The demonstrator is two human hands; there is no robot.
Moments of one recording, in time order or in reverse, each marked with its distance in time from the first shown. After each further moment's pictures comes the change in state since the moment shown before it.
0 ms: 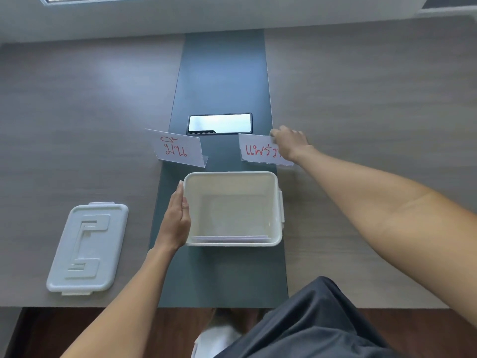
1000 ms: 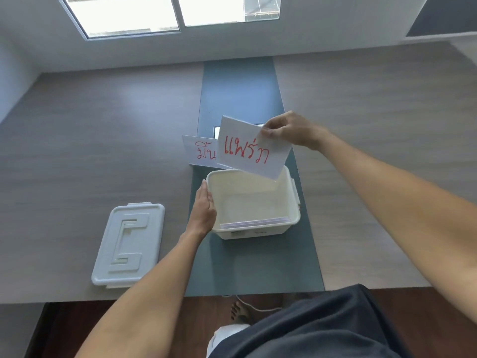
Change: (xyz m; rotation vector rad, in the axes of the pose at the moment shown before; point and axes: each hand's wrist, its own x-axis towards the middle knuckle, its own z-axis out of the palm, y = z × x) left_hand -0.002 -0.029 -0.041 -0.058 -0.040 0.024; right_hand -0.098 -0.112 -0.108 0.806 -0.116 -0.154
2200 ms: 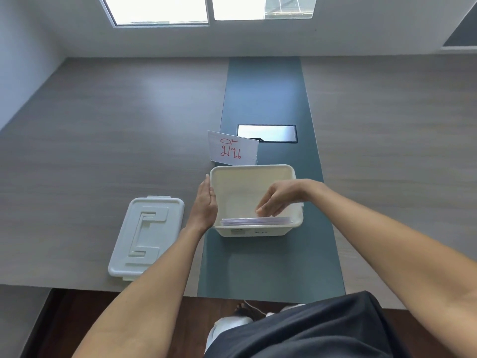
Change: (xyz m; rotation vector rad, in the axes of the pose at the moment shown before) left_hand 0.020 -0.036 -0.050 0.019 0.053 -0.007; right_hand 0.013 0.027 0.137 0.013 -0.694 0.320
